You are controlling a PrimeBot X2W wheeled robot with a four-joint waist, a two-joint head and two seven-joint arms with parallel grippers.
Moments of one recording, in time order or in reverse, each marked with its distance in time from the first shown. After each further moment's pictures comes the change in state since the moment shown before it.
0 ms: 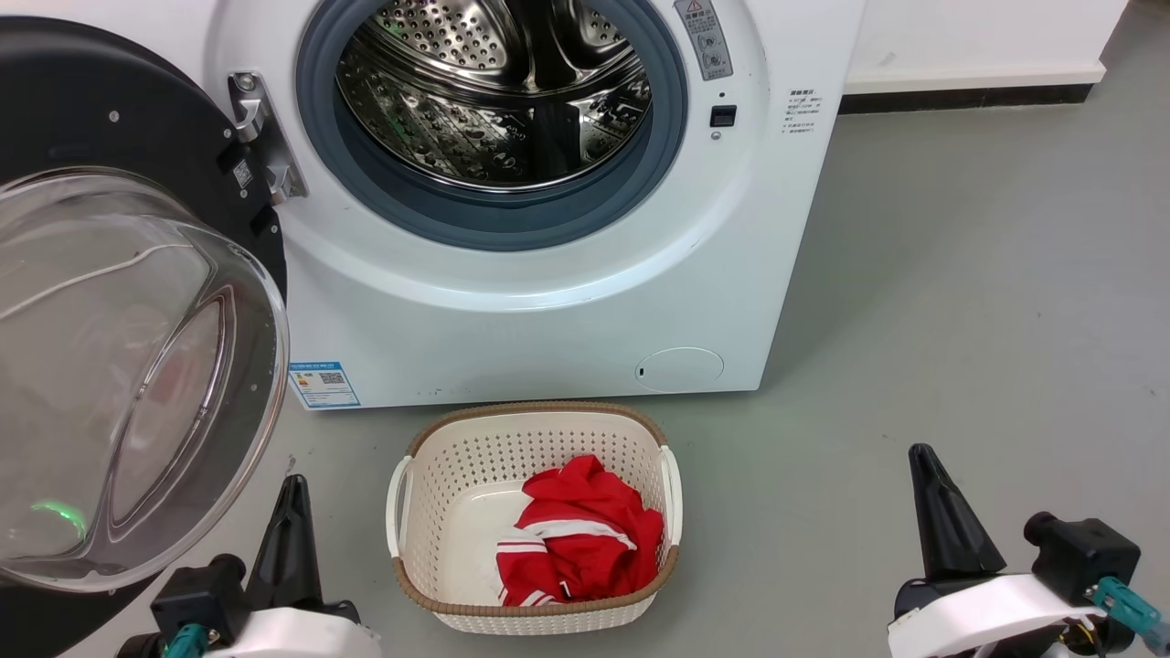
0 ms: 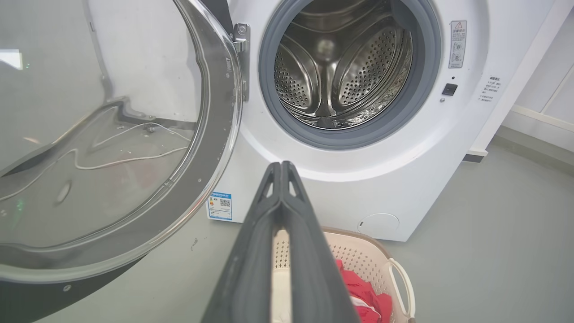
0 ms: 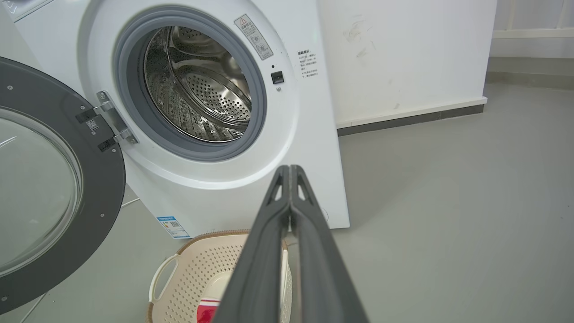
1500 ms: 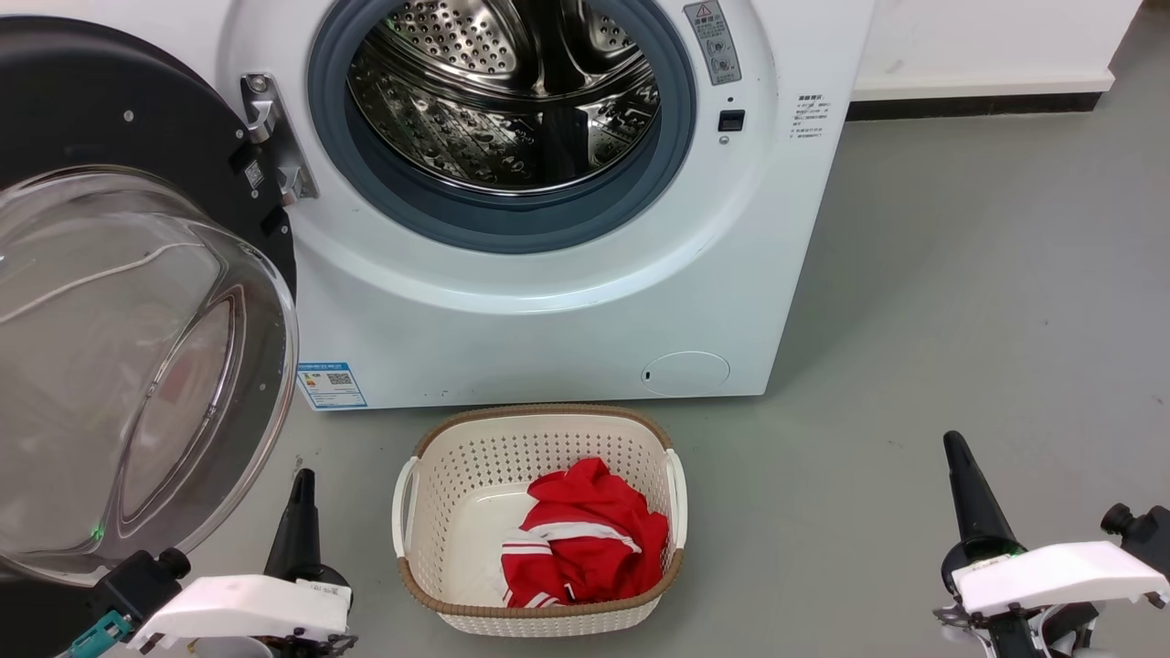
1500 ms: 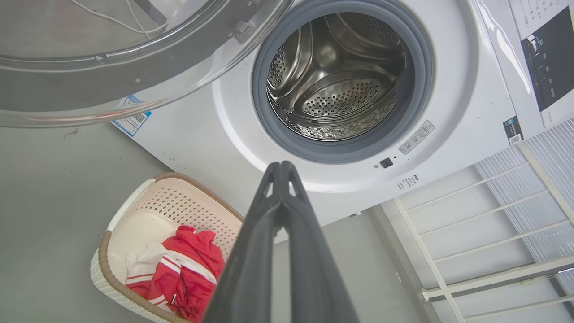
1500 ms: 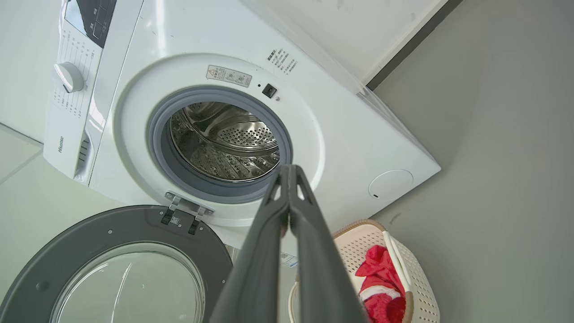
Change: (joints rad) left arm -0.076 0.000 0.016 0.077 -0.745 -0.051 0.166; right arm -0.061 -0.026 -0.037 0.062 0.726 0.000 0.129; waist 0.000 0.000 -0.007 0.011
